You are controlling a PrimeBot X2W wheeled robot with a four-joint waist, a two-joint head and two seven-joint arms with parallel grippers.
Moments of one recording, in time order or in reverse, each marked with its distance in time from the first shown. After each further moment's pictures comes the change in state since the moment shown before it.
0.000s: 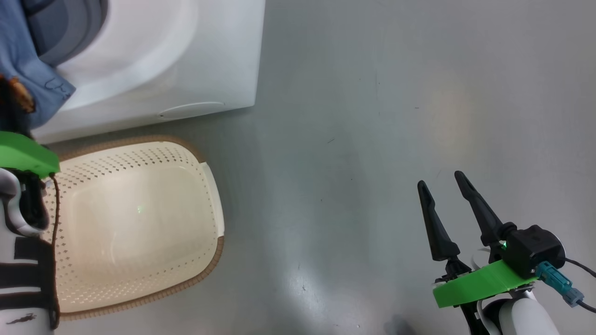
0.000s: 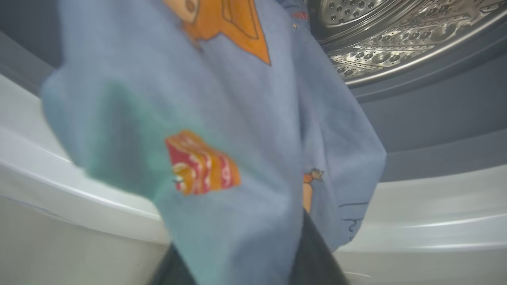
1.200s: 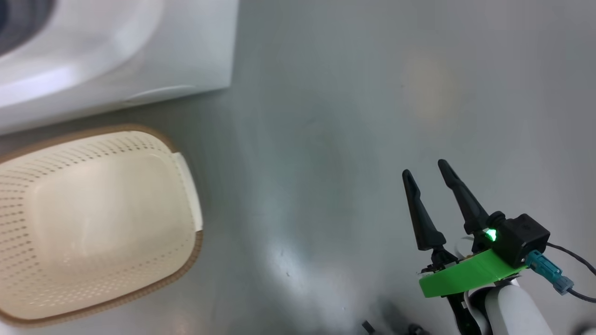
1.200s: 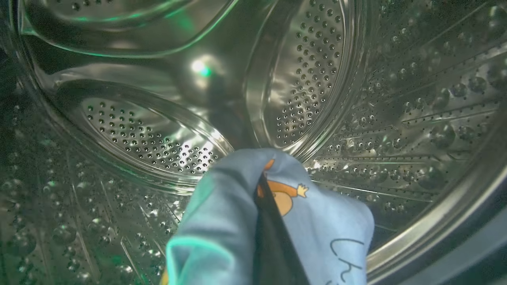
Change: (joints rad) left arm -0.376 0.307 -0.183 -0.205 0.093 -0.089 0.206; right arm -0.059 0.000 0.054 0.044 0.060 0.000 -0.031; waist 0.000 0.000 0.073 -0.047
